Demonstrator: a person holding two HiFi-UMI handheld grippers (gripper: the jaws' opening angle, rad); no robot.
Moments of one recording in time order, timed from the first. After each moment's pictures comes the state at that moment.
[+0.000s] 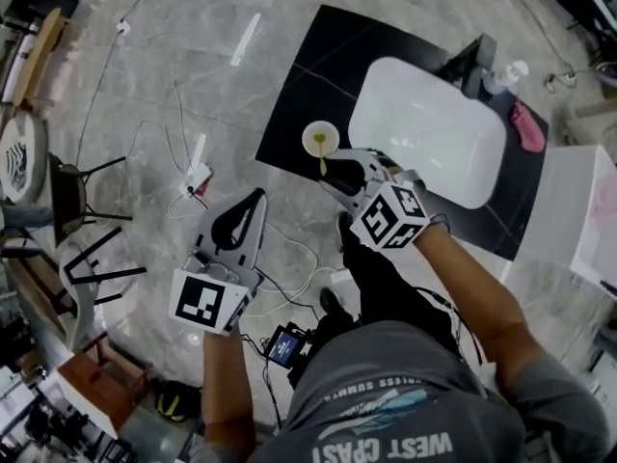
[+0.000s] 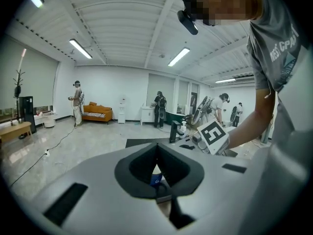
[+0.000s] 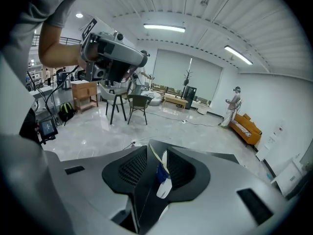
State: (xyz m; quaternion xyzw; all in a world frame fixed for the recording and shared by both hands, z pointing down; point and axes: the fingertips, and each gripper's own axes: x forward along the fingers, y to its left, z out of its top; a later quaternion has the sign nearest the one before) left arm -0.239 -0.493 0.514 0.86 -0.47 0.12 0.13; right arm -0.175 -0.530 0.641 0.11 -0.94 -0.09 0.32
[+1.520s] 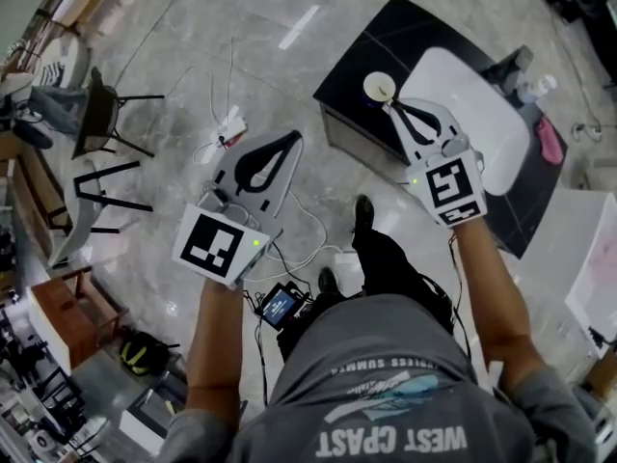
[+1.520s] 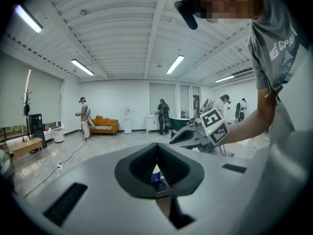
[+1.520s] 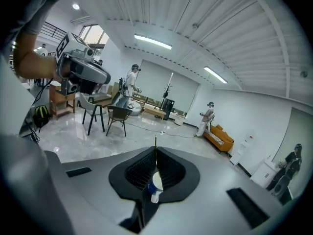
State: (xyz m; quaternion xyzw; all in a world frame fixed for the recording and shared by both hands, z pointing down) left arm -0.261 -0.392 0.436 0.85 -0.51 0.10 0.06; right arm -0.160 -0.495 0.515 0.25 -0.93 -0.12 0.25
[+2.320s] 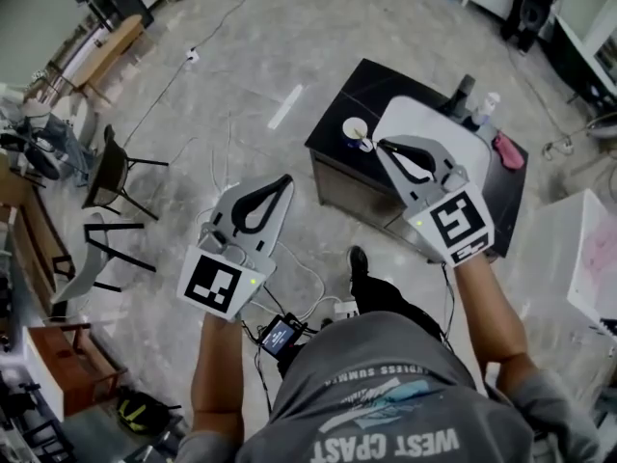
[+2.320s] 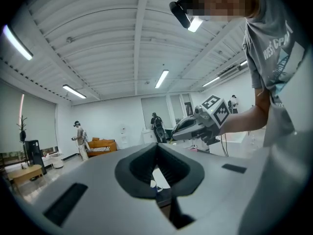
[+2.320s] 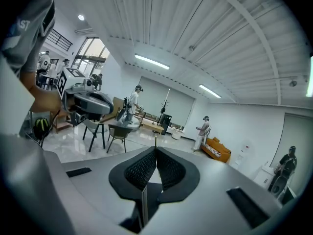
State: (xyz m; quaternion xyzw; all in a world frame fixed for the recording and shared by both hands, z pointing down) left arm -0.234 -0.290 0.335 0.87 -0.49 0.07 -0.05; right arm -0.134 -0.377 0.361 0.25 -0.94 -0.15 0.18
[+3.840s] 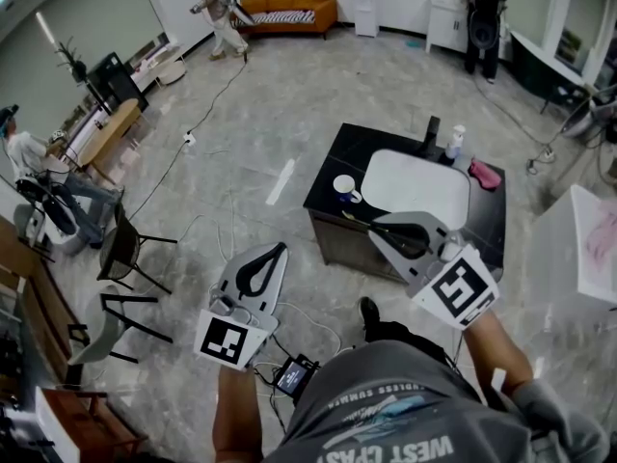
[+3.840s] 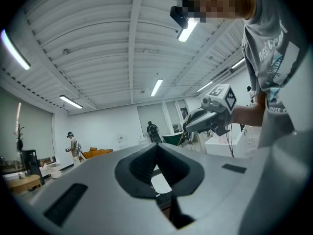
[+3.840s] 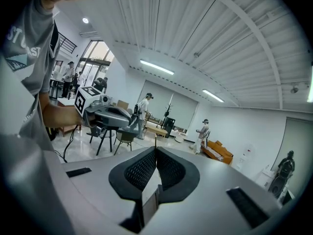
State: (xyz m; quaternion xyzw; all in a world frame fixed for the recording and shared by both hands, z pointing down) left arm -0.233 -0.221 0.302 0.87 -0.47 0.06 -0.09; right arm -0.117 -0.257 0.300 0.23 -0.95 -0.15 0.16
